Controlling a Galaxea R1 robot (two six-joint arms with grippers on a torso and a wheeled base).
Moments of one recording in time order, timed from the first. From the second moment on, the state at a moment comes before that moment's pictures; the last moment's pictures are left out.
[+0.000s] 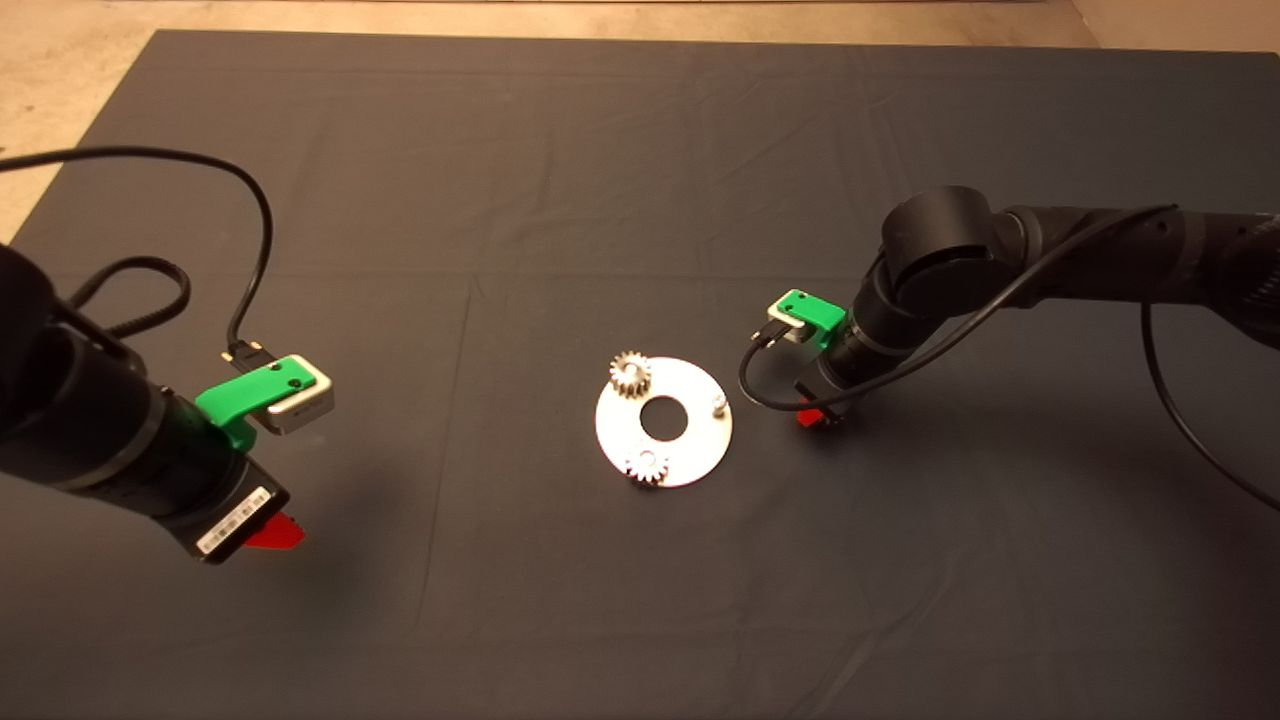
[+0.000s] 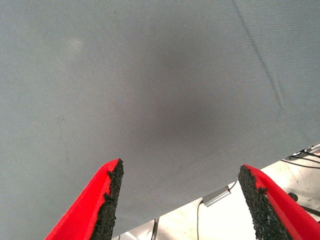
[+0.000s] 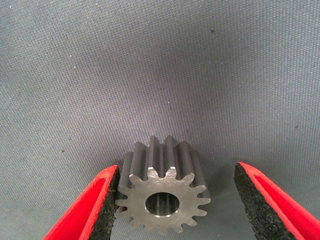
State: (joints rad) left arm -0.46 1.95 -0.60 0.23 1.53 -0.76; right arm 0.27 2.56 -1.13 -0.39 -1.53 0.79
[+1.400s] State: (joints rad) left arm -0.57 1.91 -0.31 0.22 1.53 -0.85; right arm 0.28 2.57 -1.13 -0.38 -1.53 0.79
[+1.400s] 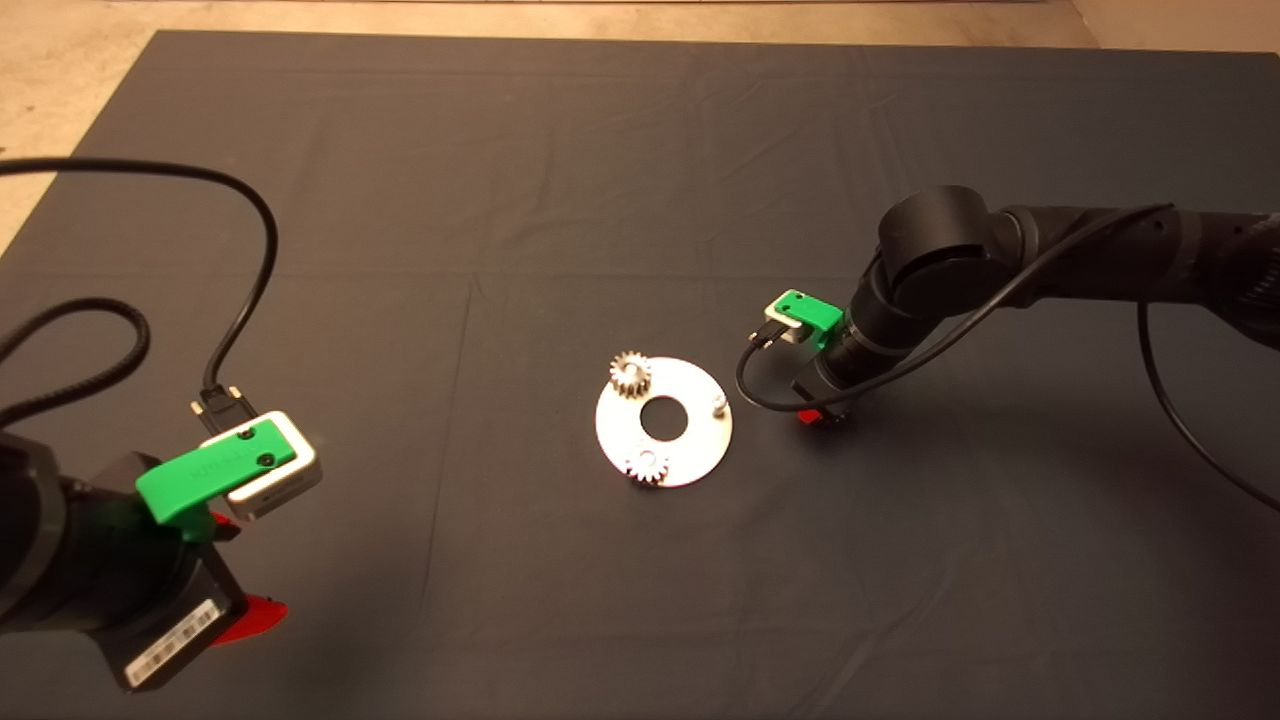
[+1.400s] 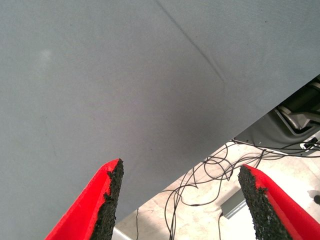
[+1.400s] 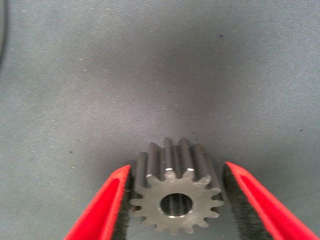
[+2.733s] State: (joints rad) left arm -0.57 1.90 -0.30 0.11 1.53 -0.86; right arm 0.29 2.58 -1.13 -0.34 -1.53 0.78
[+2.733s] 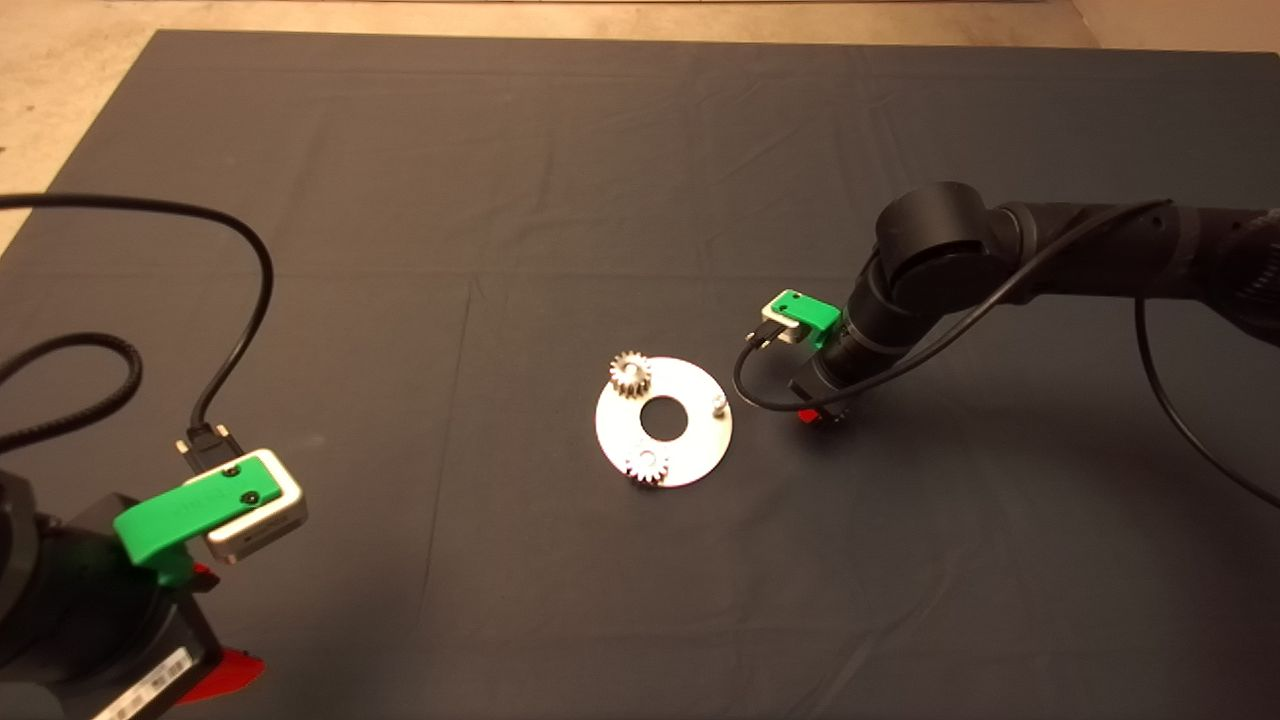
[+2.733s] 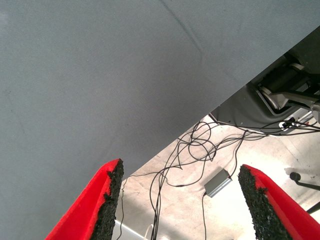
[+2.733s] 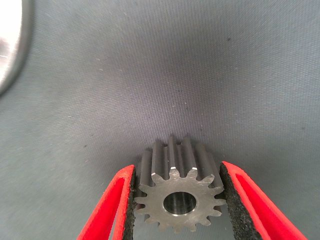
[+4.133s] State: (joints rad) left arm -0.57 2.07 -0.30 0.07 1.53 -0.96; right arm 0.49 2.70 -1.05 -0.09 -1.53 0.83
